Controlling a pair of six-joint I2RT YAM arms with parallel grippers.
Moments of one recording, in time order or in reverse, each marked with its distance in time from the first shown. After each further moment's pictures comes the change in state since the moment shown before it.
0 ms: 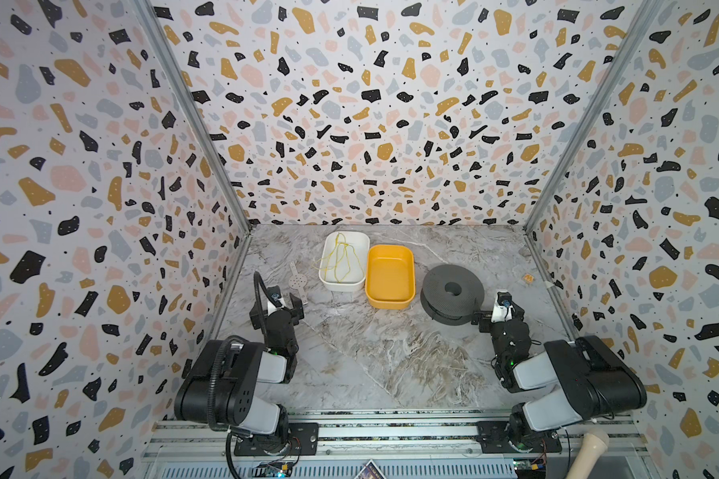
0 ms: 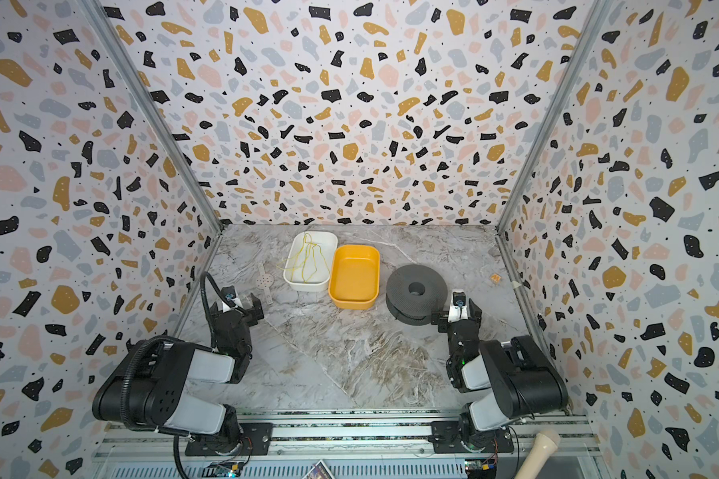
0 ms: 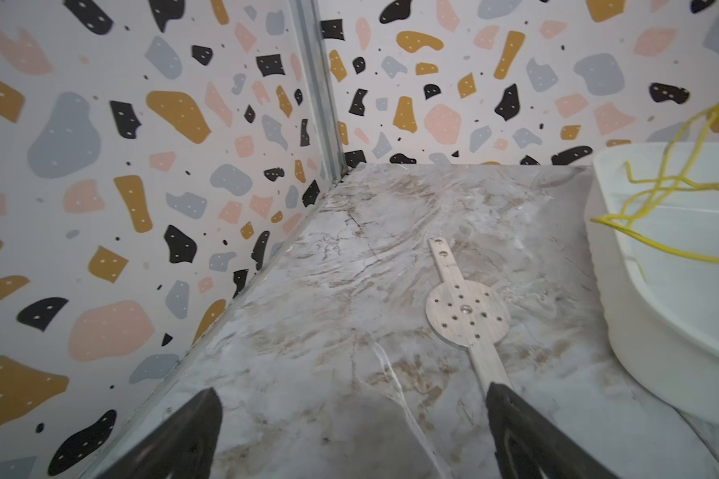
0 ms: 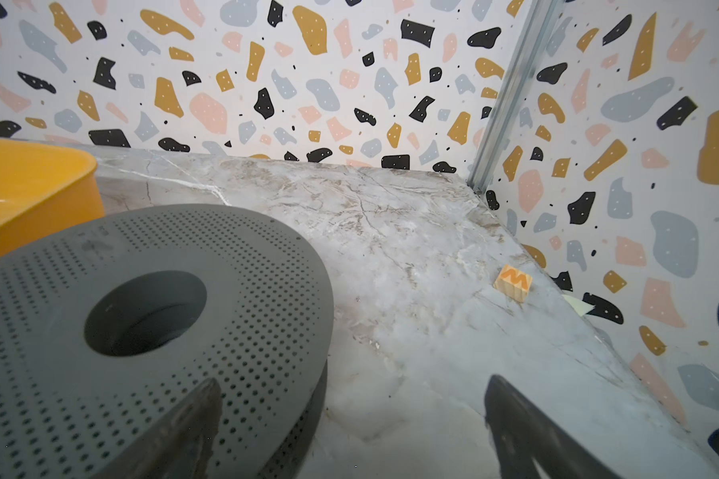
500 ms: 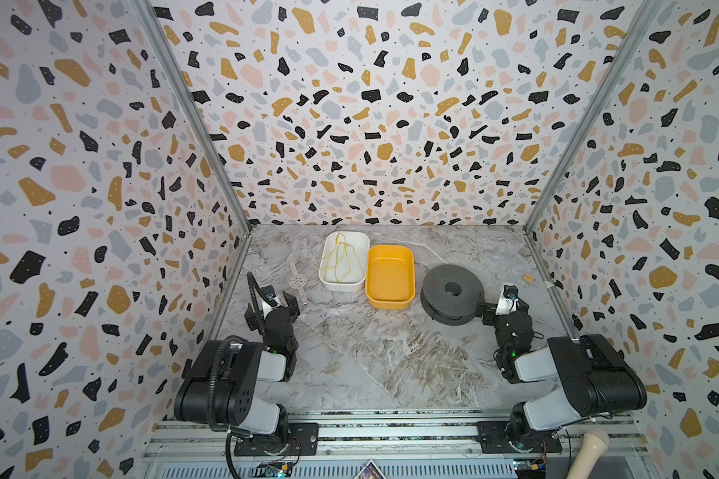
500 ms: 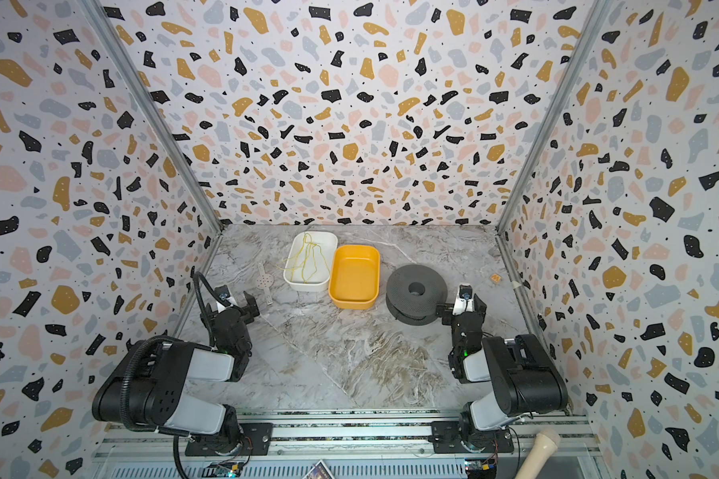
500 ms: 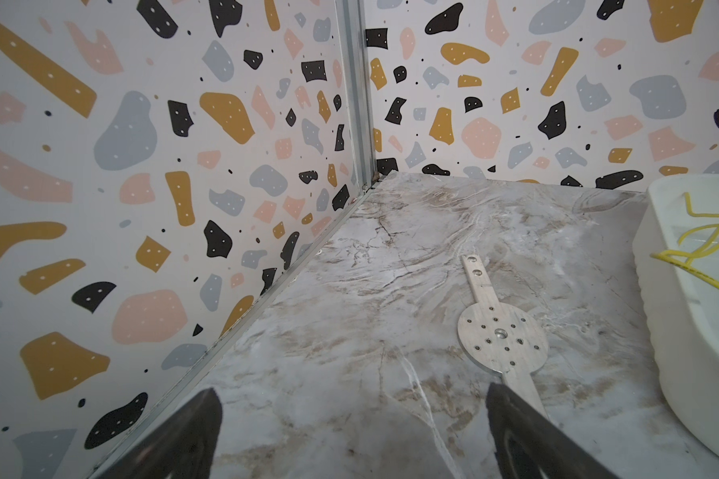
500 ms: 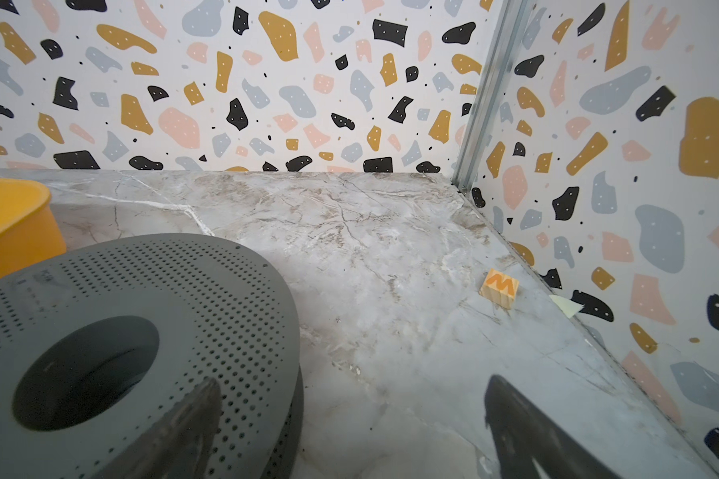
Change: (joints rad) left arm 0.008 -0.002 0.004 -0.005 -0.053 -0.026; right arm -0.060 -0.007 0.074 -0.068 -0.023 0.041
